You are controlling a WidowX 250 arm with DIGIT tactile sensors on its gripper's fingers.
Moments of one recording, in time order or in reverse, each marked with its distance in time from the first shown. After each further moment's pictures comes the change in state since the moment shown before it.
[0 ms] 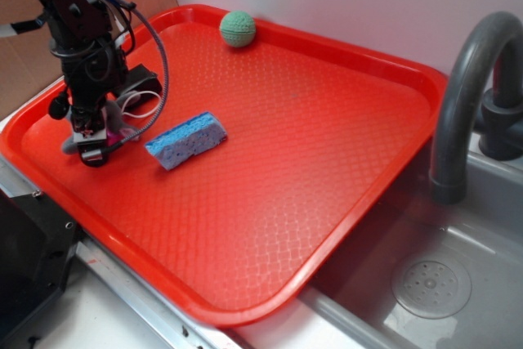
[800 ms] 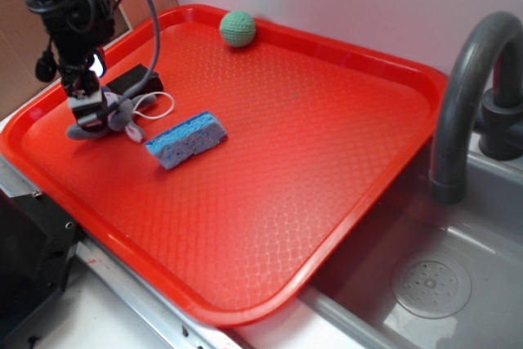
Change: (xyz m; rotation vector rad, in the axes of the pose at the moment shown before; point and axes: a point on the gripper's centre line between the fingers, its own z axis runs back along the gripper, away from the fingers) arm 0.007 0.004 0.043 0.009 -0.131 0.004
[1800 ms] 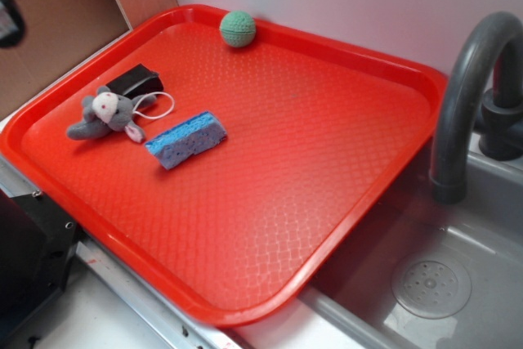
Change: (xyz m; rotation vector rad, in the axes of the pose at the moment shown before) arm -0.011 -0.050 0.130 -0.141 -0.148 0.277
